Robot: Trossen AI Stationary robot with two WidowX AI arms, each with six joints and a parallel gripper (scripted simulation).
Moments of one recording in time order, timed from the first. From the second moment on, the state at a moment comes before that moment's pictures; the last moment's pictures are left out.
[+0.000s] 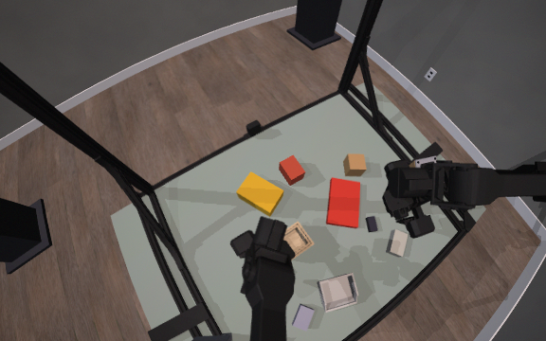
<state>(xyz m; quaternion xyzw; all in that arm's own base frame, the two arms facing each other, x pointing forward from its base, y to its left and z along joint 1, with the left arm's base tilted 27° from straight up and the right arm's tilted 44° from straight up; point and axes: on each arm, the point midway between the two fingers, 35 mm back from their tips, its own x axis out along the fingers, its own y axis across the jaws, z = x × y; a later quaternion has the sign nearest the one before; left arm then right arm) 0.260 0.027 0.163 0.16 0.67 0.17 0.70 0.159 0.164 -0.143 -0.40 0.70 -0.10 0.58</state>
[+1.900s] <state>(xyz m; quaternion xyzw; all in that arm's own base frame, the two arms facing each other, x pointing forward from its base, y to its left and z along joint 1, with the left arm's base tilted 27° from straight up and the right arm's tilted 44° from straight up) 0.260 0.027 0.163 0.16 0.67 0.17 0.70 0.157 0.137 -0.168 -0.41 0.70 -0.10 0.58</state>
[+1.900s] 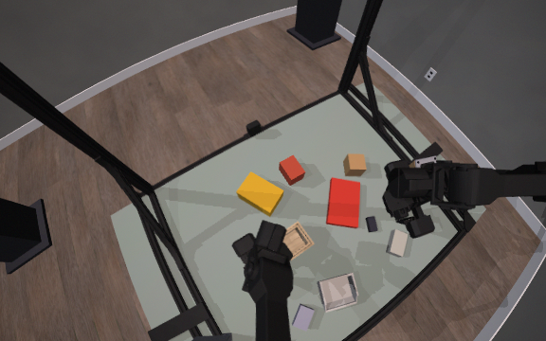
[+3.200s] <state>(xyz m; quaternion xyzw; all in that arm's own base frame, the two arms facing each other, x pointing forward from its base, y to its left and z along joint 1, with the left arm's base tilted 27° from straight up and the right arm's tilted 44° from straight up) 0.260 0.027 0.163 0.16 0.67 0.17 0.70 0.177 0.198 -0.130 -0.57 0.69 0.12 0.43</state>
